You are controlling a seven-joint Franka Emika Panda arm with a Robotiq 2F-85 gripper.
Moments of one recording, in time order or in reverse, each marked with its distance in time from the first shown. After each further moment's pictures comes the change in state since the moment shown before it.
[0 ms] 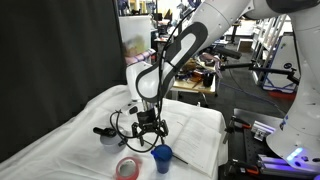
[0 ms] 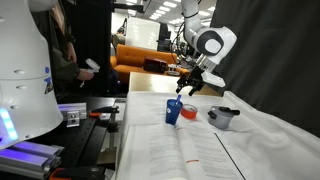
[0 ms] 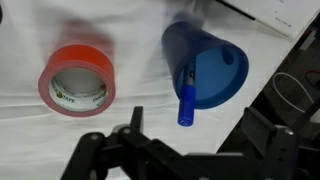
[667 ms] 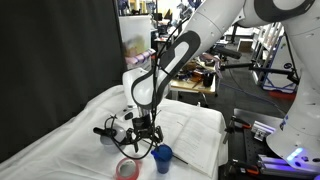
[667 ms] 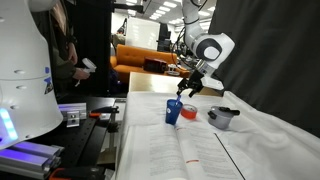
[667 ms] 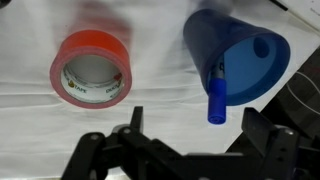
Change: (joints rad) arm 0.001 0.082 0.027 0.070 0.000 0.035 -0.020
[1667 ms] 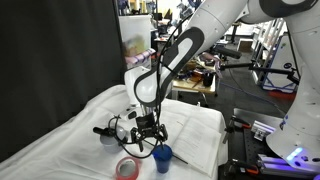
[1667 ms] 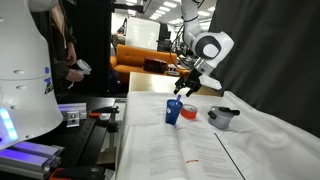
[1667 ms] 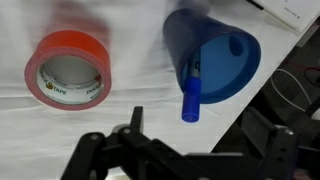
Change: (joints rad) arm -0.012 -0.038 0.006 -0.045 0.000 -0.040 0.006
